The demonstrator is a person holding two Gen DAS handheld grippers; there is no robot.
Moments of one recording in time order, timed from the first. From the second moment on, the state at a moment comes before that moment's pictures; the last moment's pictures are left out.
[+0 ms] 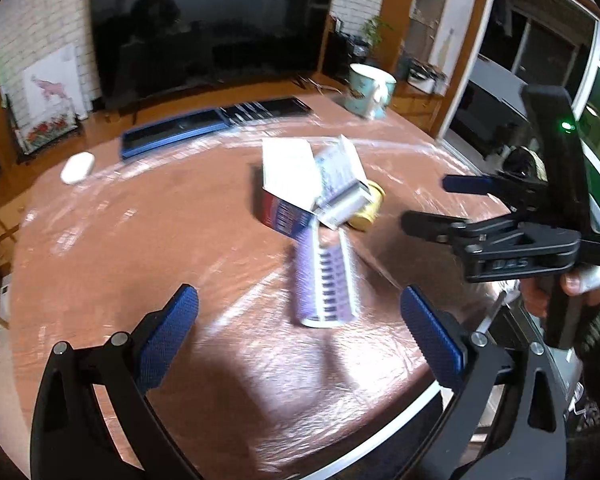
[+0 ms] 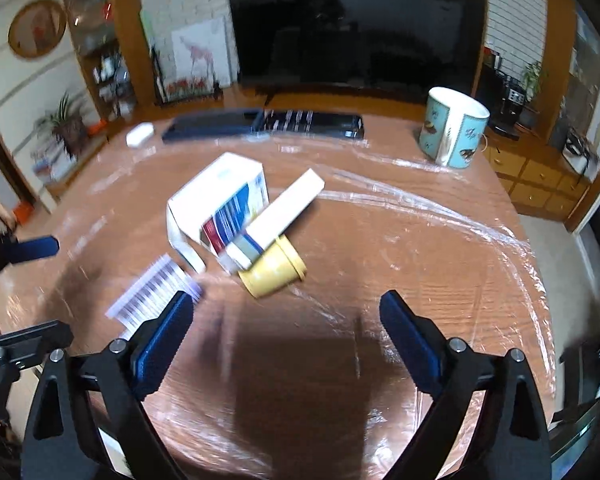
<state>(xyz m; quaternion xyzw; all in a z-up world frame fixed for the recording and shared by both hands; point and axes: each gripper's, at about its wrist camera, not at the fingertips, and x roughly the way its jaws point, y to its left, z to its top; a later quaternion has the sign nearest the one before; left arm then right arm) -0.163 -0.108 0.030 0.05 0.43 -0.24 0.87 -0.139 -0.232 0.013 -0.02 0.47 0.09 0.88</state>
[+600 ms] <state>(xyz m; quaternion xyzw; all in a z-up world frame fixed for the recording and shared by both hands) -0.134 -0.139 -0.019 0.06 0.48 -0.19 0.86 -0.098 -0.217 -0.021 -0.10 0.49 0.18 0.85</state>
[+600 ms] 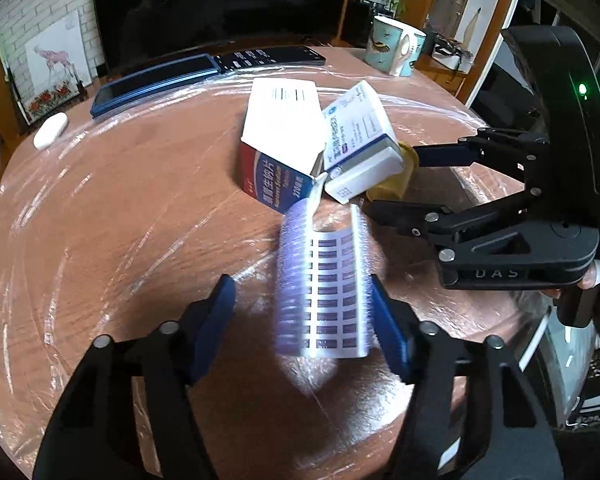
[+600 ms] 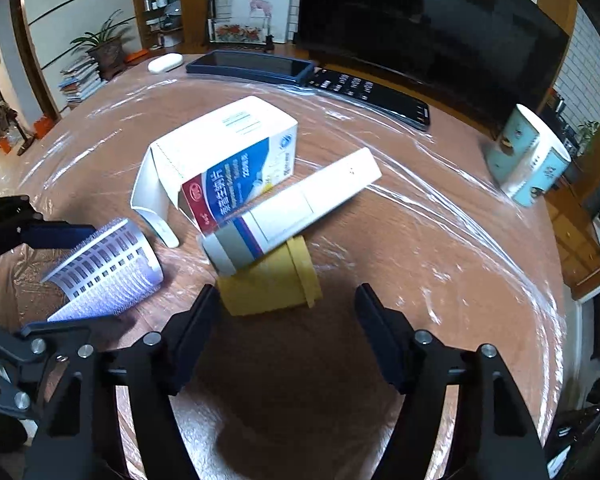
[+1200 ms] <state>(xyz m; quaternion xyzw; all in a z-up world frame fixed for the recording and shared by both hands) -0.149 -0.119 -0.002 0.02 0.46 -0.15 0.87 -0.150 -0.246 0.004 -0.01 0.48 0.20 0.85</state>
